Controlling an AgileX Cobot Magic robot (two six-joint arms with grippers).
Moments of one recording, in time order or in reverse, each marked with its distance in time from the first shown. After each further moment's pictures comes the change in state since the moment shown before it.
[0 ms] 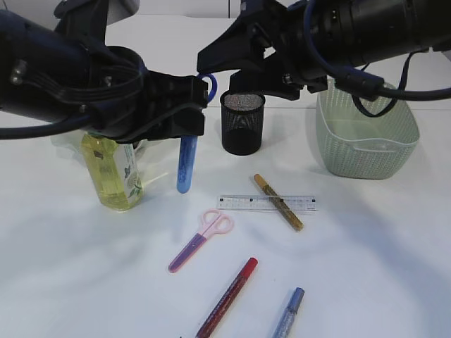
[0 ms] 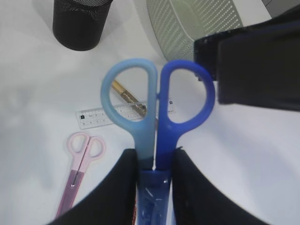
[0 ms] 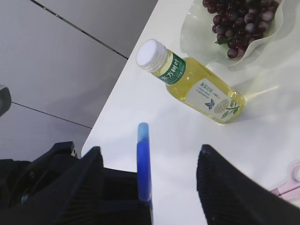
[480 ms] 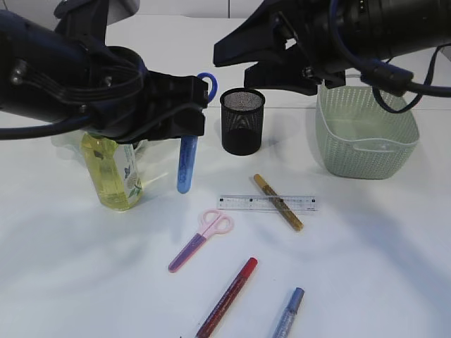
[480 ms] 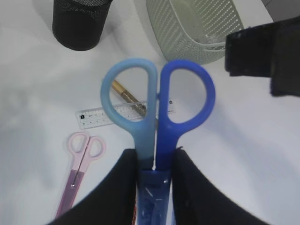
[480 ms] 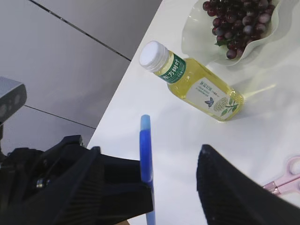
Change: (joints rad) left arm 0.000 0.000 0.000 0.000 -0.001 0.000; right arm -0.049 -0.046 0.024 0.000 0.056 0.000
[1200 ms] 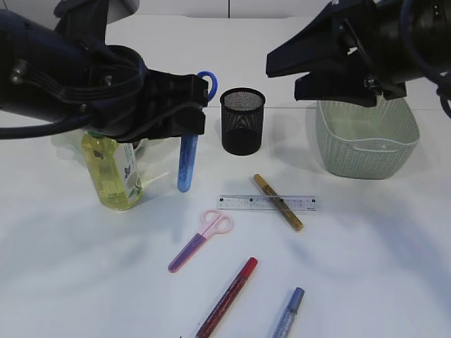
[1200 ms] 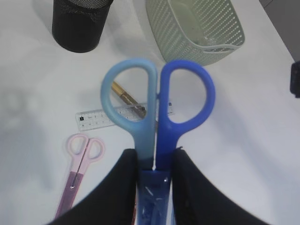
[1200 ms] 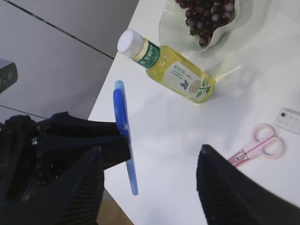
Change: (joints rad) left arm 0.000 0.000 0.000 0.000 -0.006 0.000; right arm -0.110 -0.145 0.117 -0.092 0.069 0.070
